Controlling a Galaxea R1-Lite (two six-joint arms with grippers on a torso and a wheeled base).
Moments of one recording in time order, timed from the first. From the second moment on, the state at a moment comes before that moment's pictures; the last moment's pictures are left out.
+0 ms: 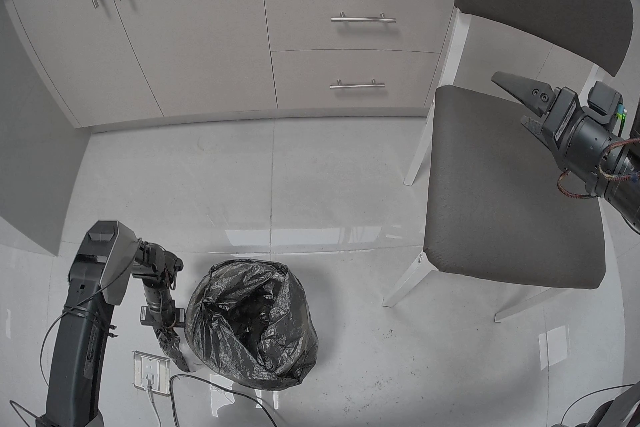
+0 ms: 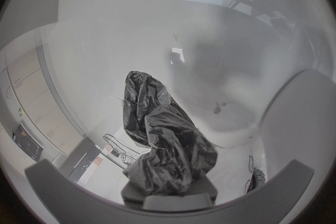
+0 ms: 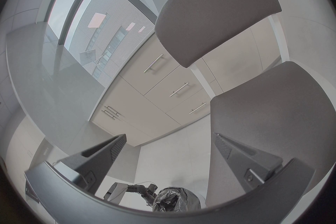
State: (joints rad) left arm 0.07 3.00 -2.00 0.68 0.18 -0.21; right arm 0.45 1.40 -0.79 -0.69 -0.06 0.59
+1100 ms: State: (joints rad) left arm -0.31 2.20 -2.00 1.27 0.40 -0.08; right arm 0.46 1.22 -0.79 -0.67 -0.01 0.59
